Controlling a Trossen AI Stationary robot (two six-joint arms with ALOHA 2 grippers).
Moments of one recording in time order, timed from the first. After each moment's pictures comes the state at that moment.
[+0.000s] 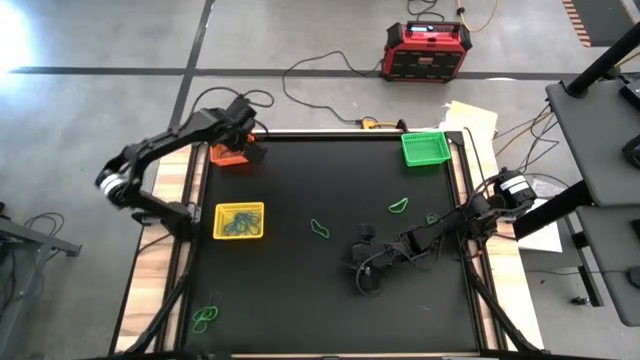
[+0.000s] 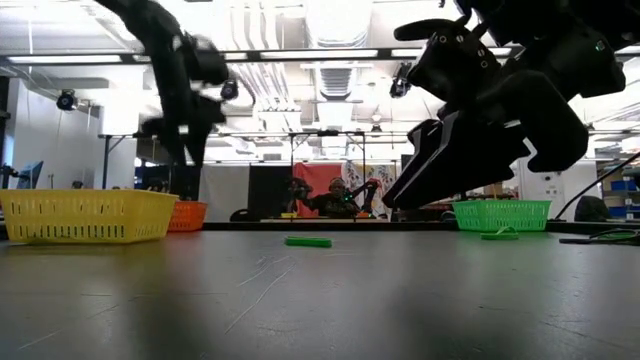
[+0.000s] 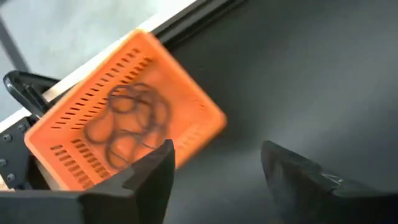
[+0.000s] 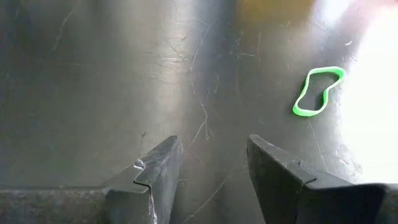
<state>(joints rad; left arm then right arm) 0.82 1.42 1.11 -0.89 -0.15 -0.14 0.34 1.71 0.70 0.34 0.26 0.10</state>
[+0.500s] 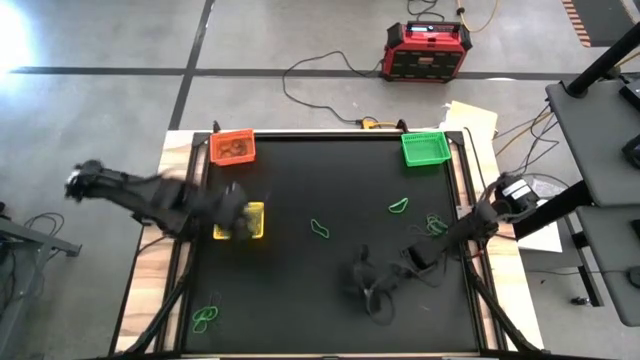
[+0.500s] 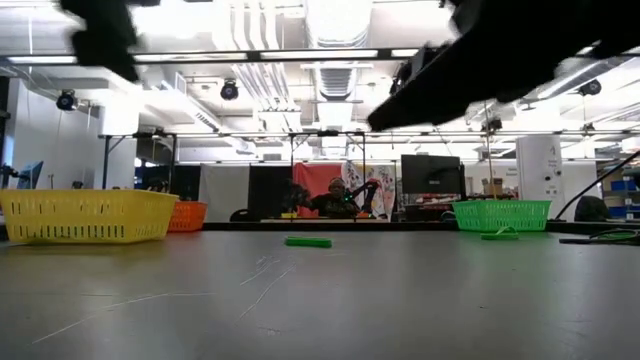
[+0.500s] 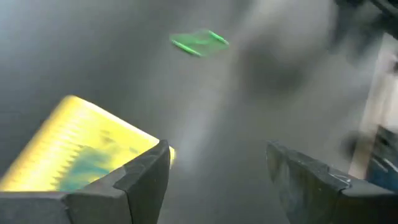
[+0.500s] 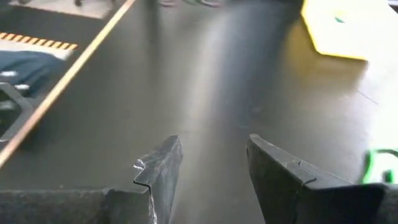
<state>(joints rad) -0.30 0.99 0.97 -0.95 -0.21 -0.83 0.50 1.72 0.83 0.34 0.29 0.11</state>
